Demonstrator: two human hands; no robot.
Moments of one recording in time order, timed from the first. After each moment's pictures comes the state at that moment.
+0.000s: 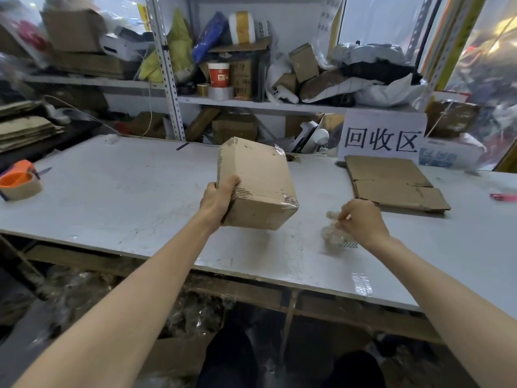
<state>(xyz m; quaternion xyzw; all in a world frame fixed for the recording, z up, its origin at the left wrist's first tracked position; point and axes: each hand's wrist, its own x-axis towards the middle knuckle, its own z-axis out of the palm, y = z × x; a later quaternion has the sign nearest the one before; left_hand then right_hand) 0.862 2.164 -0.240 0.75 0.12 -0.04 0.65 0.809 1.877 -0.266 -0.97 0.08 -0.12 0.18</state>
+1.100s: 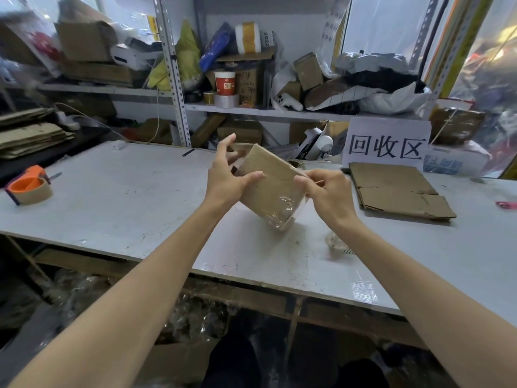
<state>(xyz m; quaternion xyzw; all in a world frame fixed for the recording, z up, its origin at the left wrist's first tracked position) 0.858 2.157 -0.197 0.79 -0.10 0.16 0.58 0.815 1.964 -0.205 -0.83 -0.02 -0.26 0.48</state>
